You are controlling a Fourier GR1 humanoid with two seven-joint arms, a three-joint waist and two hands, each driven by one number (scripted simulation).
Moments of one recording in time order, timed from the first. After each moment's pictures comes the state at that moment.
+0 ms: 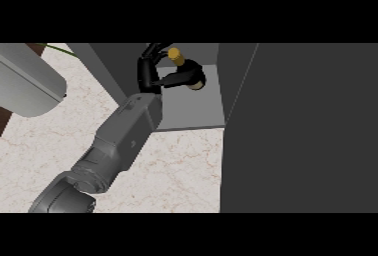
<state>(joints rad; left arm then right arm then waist) -1.15 0.00 0.03 -0.13 0.51 0.48 -0.77 -0.09 -0.08 0.03 -2.40 -0.24 0.20 0.56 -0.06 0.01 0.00</state>
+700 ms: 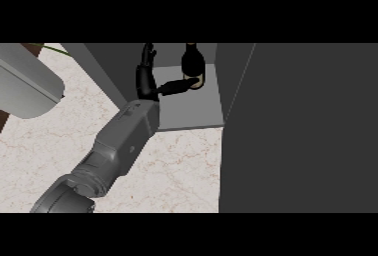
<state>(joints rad) -1.11 0.00 0.02 -0.10 0.47 0.53 -0.80 -0.07 -0.08 0.02 -2.39 -0.25 0.21 0.54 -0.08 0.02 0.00</state>
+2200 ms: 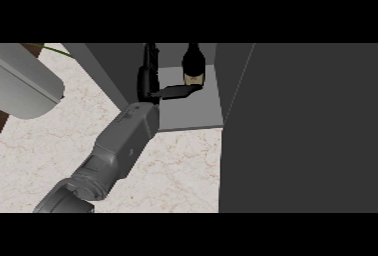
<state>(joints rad) -1.08 0.00 0.00 -0.14 0.49 0.32 -0.87 -0.10 -0.06 0.08 -2.39 -0.24 0.17 0.58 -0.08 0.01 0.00</state>
